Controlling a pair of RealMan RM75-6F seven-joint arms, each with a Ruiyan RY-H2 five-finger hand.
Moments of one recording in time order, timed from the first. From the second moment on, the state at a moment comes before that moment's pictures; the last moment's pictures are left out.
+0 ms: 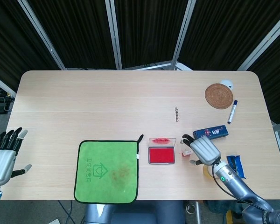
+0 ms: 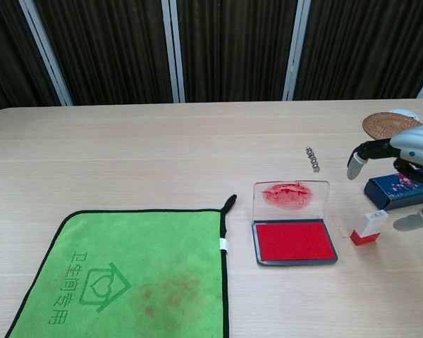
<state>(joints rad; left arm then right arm) -0.10 -1.06 -0.03 -1.83 1.47 1.44 0.33 0.48 -1.35 0.07 -1.41 -1.64 1.00 -0.05</state>
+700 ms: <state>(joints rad) -0.12 -1.11 -0.03 -1.82 1.43 1.40 0.40 0.55 -1.49 -0.02 -1.13 -1.72 1.02 0.02</state>
